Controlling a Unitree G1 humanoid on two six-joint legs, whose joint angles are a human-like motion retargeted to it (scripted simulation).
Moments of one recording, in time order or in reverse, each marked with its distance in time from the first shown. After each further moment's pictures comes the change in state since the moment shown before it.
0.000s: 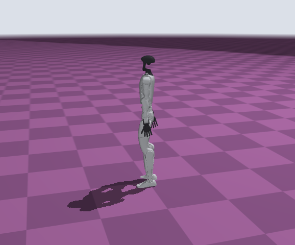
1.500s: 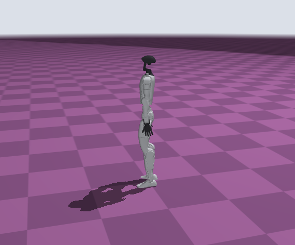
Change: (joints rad) left arm 0.006 -0.030 -0.038 0.007 0.076 -0.001 -0.022; right arm -0.077 0.072 0.126 -0.041 -0.267 -0.025 0.048; waist 0.013 -0.009 -0.020; left_leg 0.000 -0.001 0.000 -0.003 -0.004 -0.003; right_leg 0.002 0.005 0.005 -0.003 -0.009 -0.006
